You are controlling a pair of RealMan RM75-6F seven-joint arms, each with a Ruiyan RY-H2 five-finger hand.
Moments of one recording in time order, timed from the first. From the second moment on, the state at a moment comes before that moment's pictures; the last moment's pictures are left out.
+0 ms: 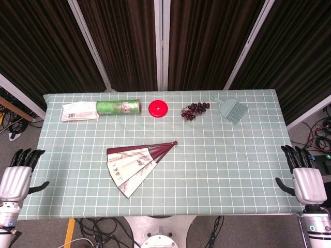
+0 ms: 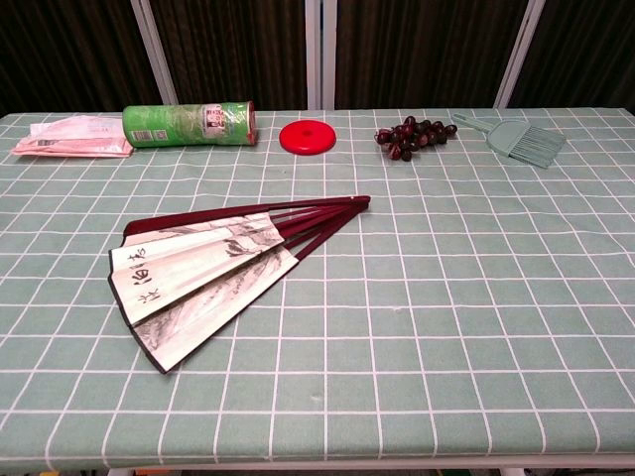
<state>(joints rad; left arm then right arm) -0.11 -1.18 -0.04 -1.56 1.47 1.44 0.09 0.10 -1.11 0.07 -1.63 -1.49 1.46 -0.08</state>
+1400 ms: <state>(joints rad) -0.76 -1.42 -0.21 -1.26 1.31 0.60 -0.27 0.12 -1.07 0.08 -1.67 -1.53 1.47 -0.06</state>
